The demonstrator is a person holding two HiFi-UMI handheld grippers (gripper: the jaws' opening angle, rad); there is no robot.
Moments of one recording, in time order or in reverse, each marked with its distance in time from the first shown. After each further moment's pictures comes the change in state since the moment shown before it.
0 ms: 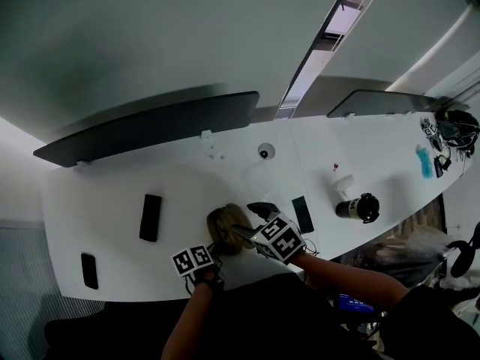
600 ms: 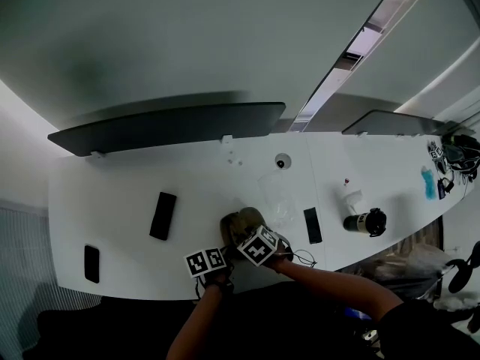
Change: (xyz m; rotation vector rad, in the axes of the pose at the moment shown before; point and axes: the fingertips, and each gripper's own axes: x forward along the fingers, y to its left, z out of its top) left arm 0.001 0.001 -0.003 0.005 0.002 -0.025; right arm 0.089 0.020 -0.080 -0.135 0.389 -0.074
